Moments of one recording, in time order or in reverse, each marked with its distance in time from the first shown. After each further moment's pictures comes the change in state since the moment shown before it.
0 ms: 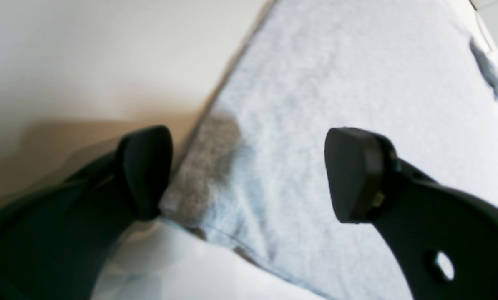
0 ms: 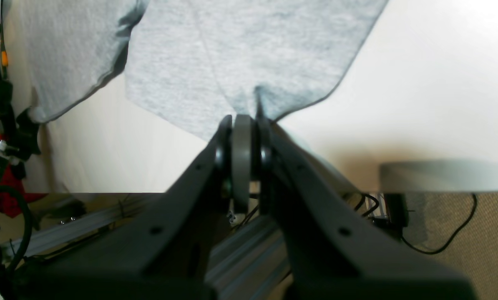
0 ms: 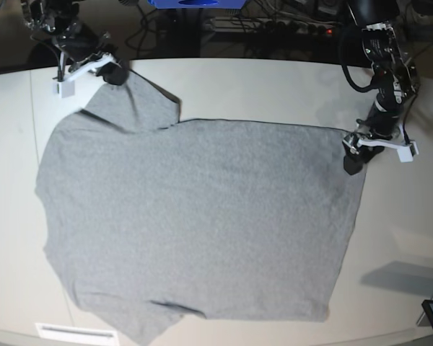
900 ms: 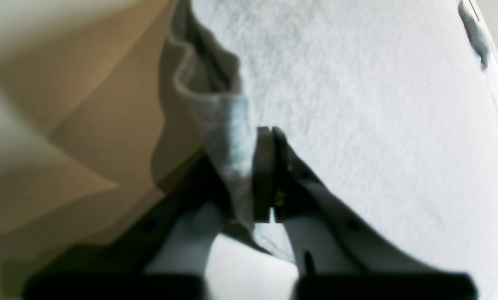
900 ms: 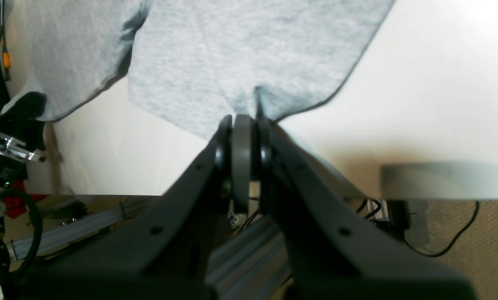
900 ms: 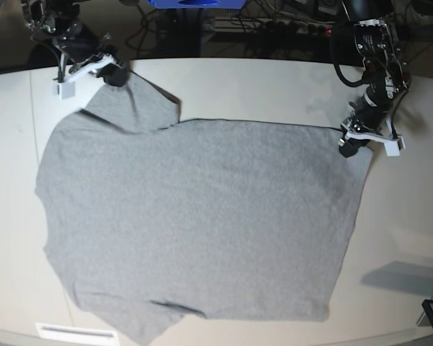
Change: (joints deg) left arm 1.8 1.3 0.8 0.1 -1.5 -0.2 2.6; right arm 0.3 -0.1 0.0 0.0 0.0 0.0 0.0
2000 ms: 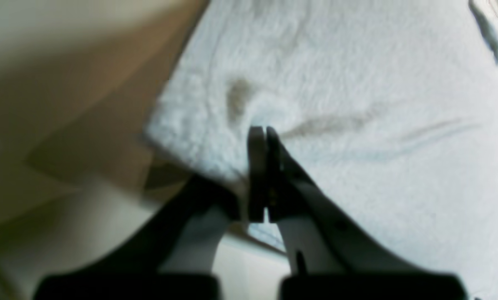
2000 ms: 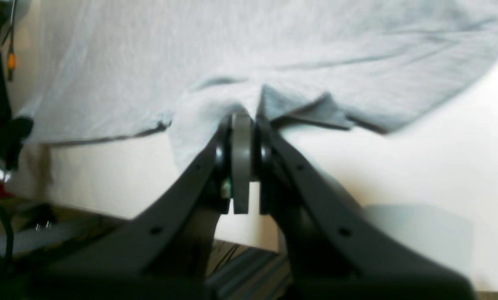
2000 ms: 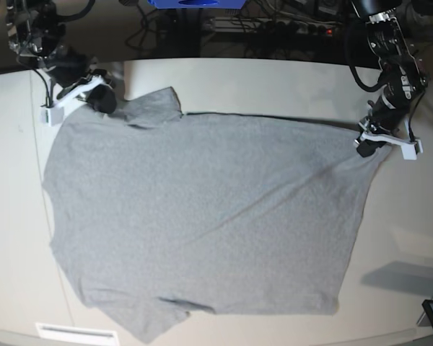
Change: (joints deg) left arm 0.7 -0.9 -6.8 10.8 1.9 1.7 9.8; right arm 5.7 5.6 0.3 3.5 0.0 -0.4 -0.9
